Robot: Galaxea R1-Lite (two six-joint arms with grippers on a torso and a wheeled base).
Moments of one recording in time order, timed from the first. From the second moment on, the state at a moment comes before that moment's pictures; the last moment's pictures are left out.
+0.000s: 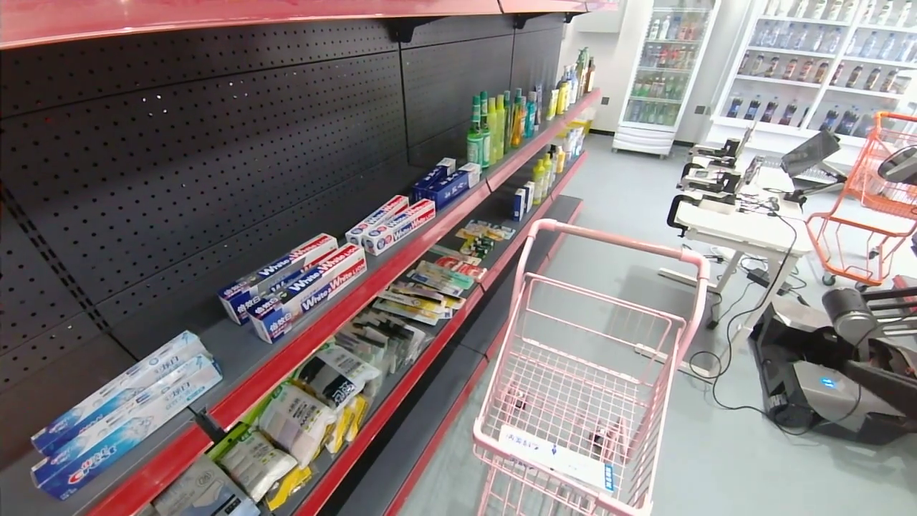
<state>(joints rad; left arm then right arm) 0.00 0.00 0.00 0.00 0.05 0.01 0.00 0.89 -0.58 0.08 0.13 -0.05</state>
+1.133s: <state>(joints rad) 0.00 0.00 0.00 0.00 0.05 0.01 0.01 2.02 -1.06 0.08 0.26 -0.76</state>
